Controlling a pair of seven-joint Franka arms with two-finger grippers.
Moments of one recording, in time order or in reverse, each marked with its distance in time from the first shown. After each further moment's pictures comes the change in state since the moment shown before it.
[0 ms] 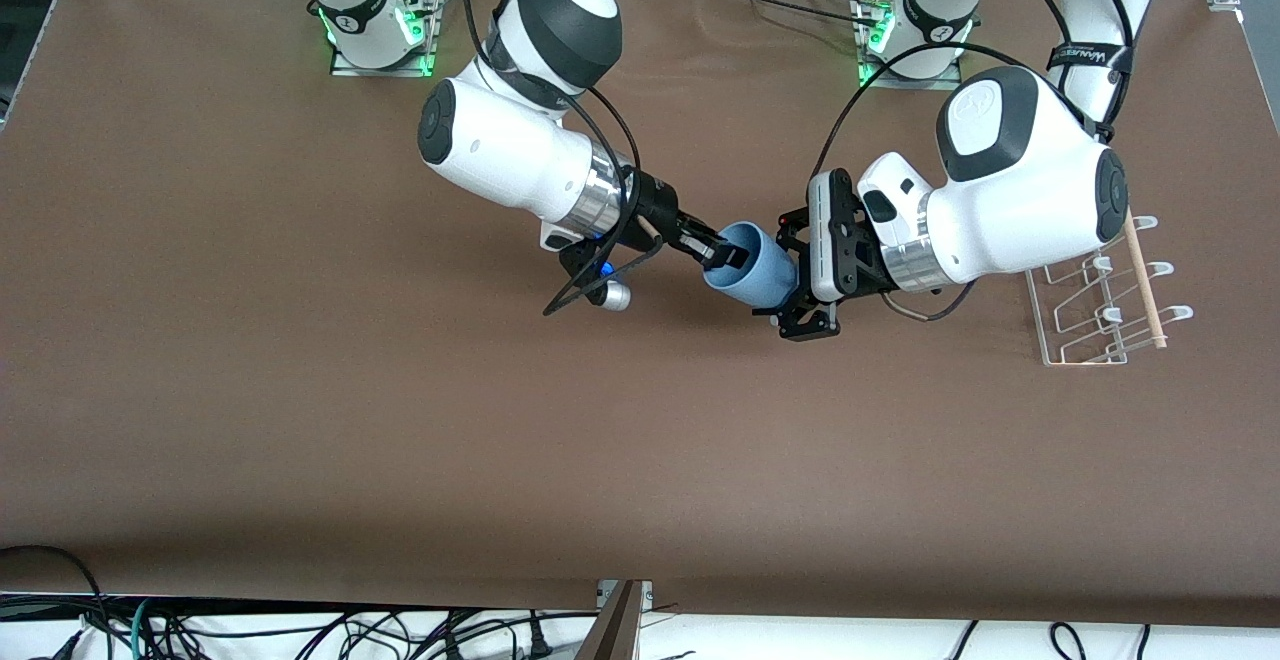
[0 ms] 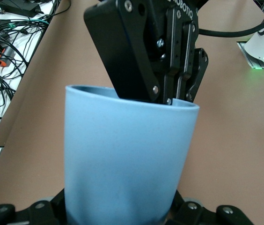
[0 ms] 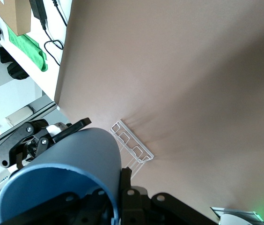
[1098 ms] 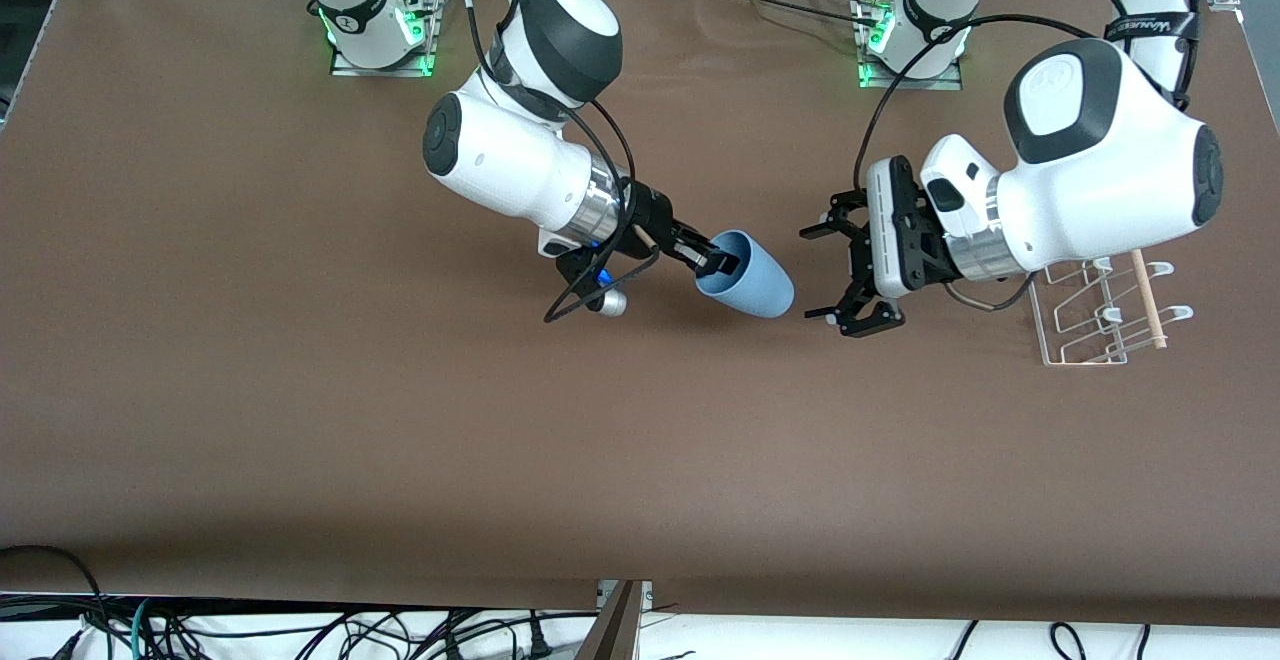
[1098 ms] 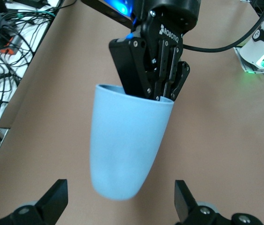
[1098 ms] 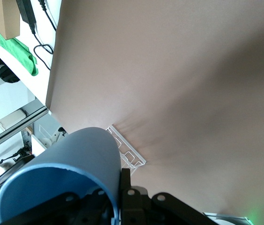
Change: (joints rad) left arm 0.030 -0.052 0.041 0.003 0.000 -0.104 -0.034; right arm 0.001 0.000 -0.003 -0.041 -0.001 0.011 -0.018
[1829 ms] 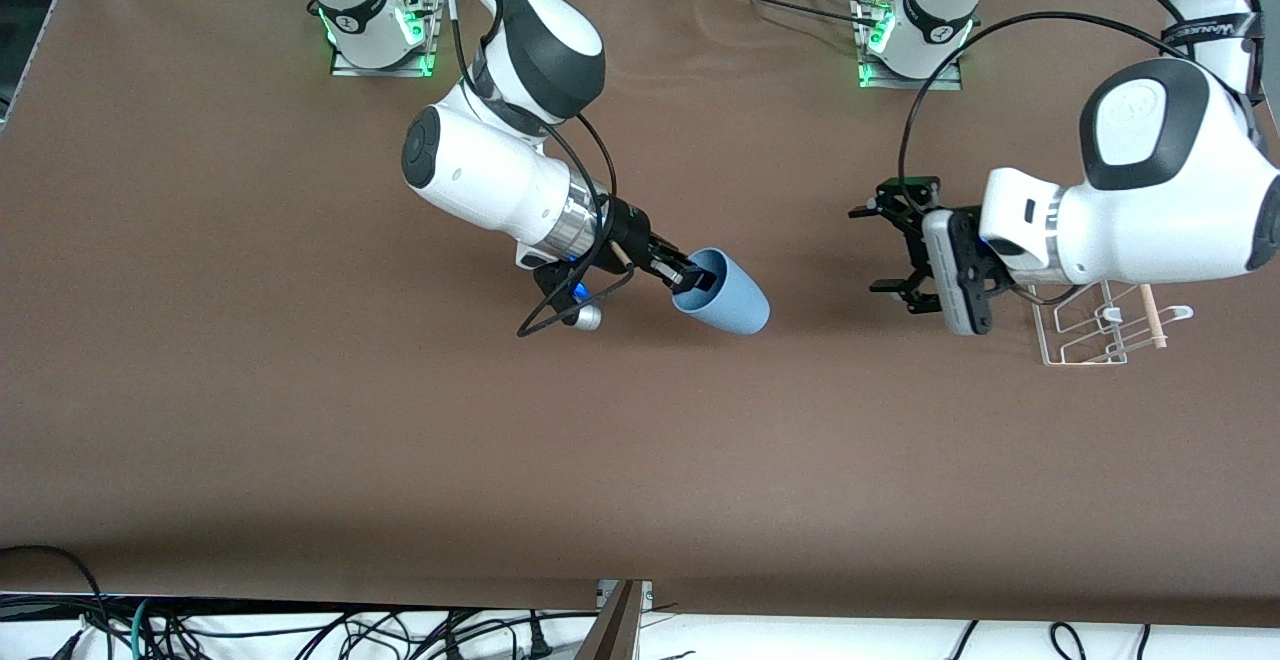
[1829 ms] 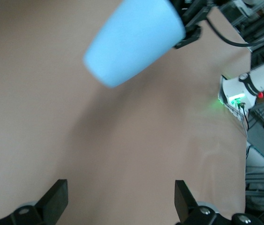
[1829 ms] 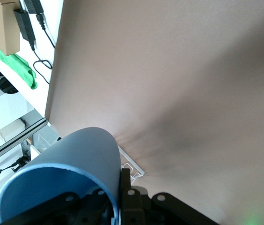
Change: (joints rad) left arm 0.009 -0.012 0.124 0.002 0.002 -0.282 -0.443; right arm -0.014 -0.010 -0.028 -0.026 -0.001 0.000 -0.004
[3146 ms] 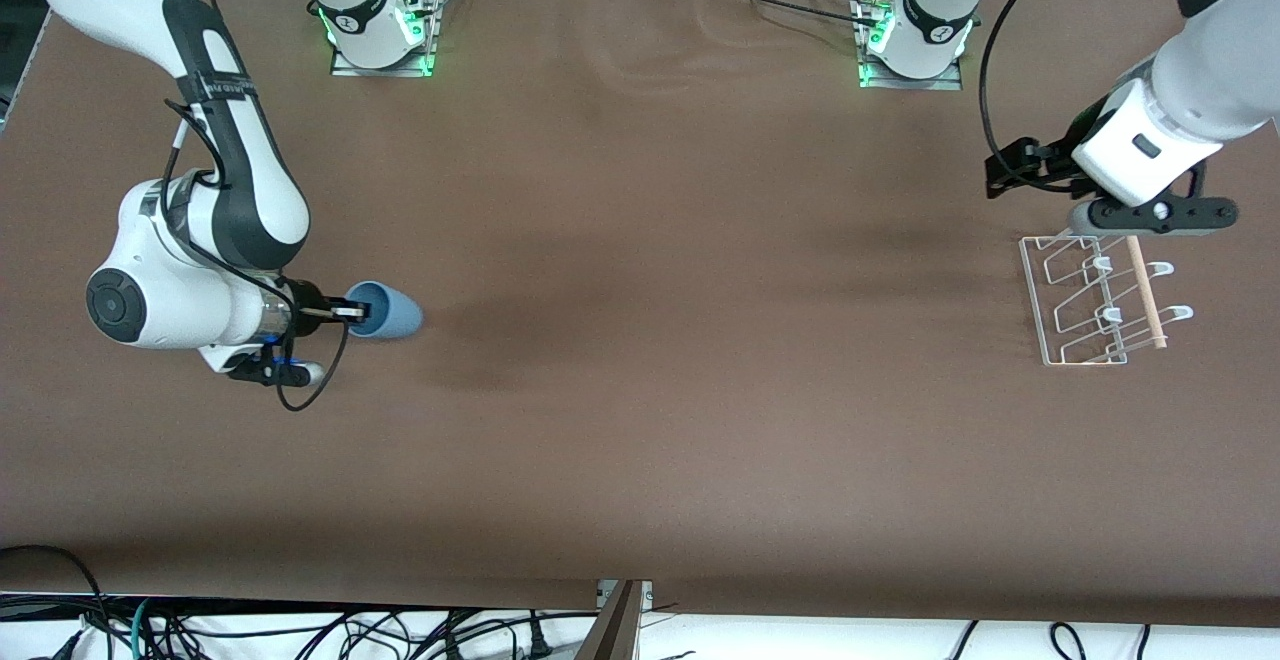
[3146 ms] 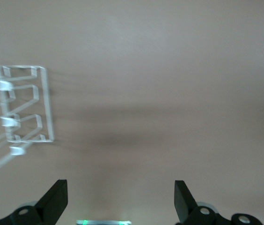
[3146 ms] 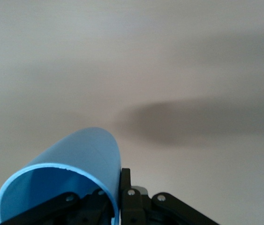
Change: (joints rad) left arm -0.020 -0.223 0.051 -0.002 0.584 -0.189 -1.199; right arm -0.538 -0.089 -0.021 -0.298 -0.478 -0.533 -0.825
